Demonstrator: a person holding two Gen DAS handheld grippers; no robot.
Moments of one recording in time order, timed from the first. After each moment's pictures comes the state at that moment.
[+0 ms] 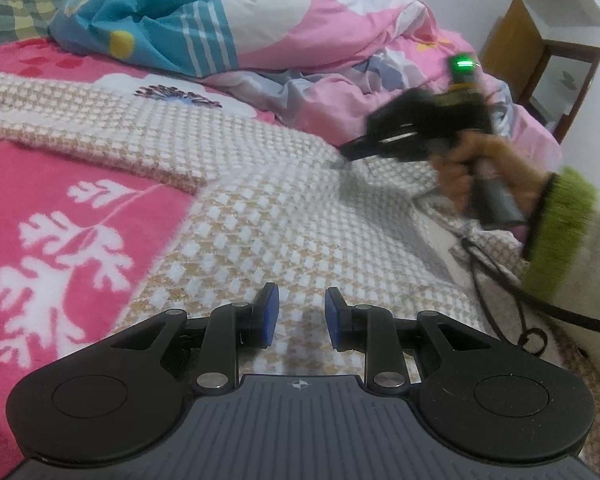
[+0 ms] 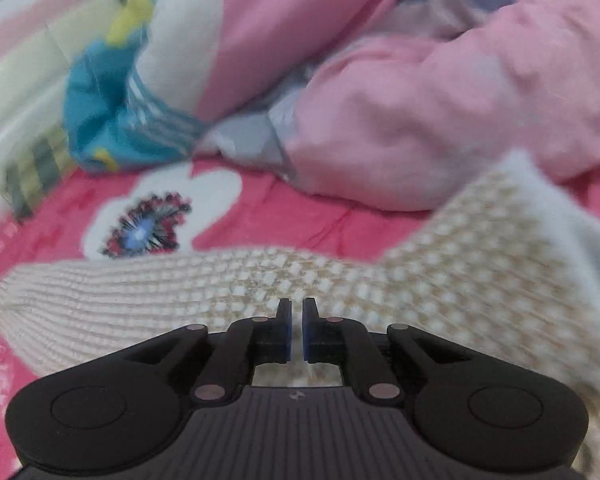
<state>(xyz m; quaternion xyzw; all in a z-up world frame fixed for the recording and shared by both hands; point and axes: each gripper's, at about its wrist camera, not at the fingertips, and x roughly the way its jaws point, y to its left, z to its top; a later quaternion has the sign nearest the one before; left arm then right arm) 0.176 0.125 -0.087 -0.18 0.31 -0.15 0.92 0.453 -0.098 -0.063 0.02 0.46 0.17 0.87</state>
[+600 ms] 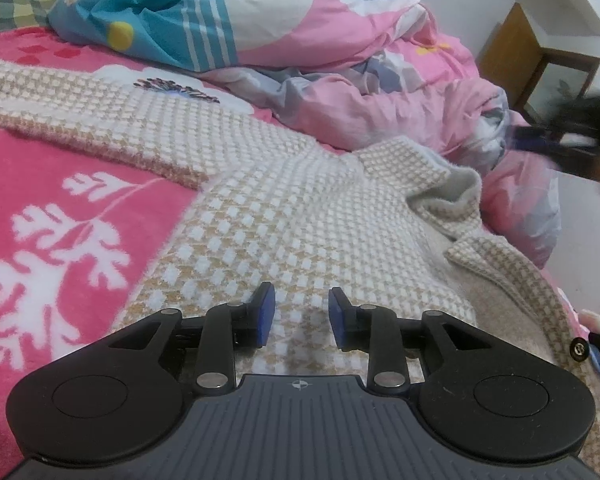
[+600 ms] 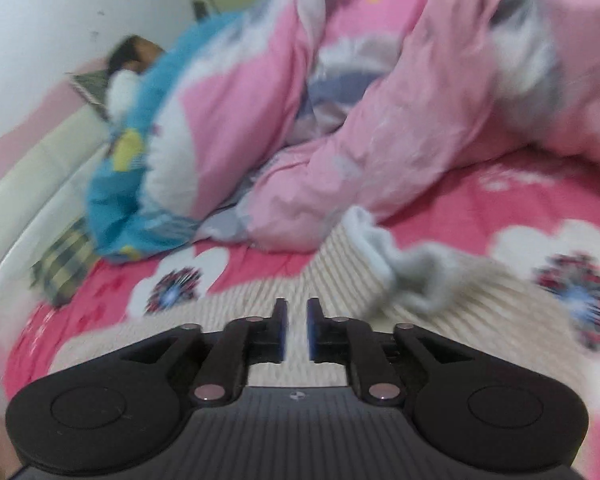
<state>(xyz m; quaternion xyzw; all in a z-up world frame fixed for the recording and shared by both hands) 0.177 0.129 -0.087 -0.19 0.31 -0.16 0.92 0.262 -0.255 0.102 0.16 0.37 0.13 0.91</state>
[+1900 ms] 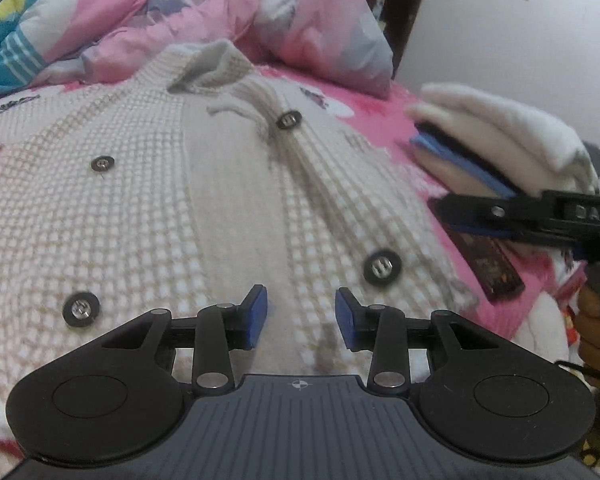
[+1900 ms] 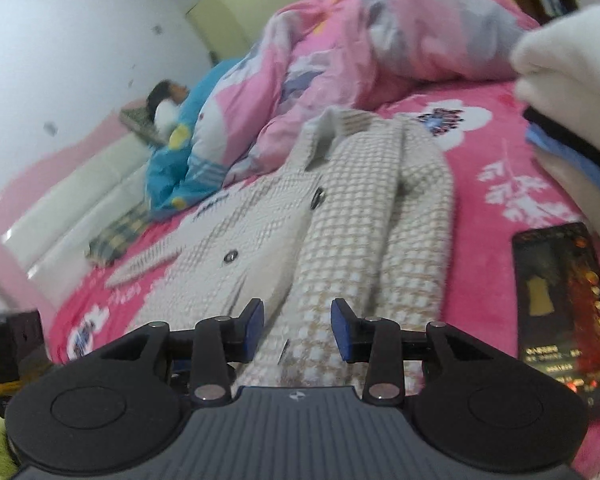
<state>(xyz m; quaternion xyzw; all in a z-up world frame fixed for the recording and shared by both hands) -0.037 -0.052 -0.035 0.02 0.36 -0.31 0.88 -0.101 -0.301 -0.016 0.21 0.29 0.13 0.92</state>
